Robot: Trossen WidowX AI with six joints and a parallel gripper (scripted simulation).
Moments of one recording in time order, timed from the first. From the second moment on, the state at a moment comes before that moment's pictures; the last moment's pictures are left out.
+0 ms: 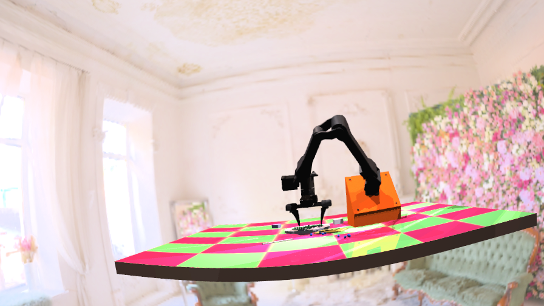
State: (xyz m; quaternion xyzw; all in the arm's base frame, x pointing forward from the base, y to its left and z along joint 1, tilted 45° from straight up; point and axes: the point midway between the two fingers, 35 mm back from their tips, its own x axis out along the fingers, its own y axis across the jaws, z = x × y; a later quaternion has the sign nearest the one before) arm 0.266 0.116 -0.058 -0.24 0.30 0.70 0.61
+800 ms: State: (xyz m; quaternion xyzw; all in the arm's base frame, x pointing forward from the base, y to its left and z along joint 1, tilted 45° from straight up) arm 0.276 0.111 -0.059 -0.15 0.40 0.64 0.64
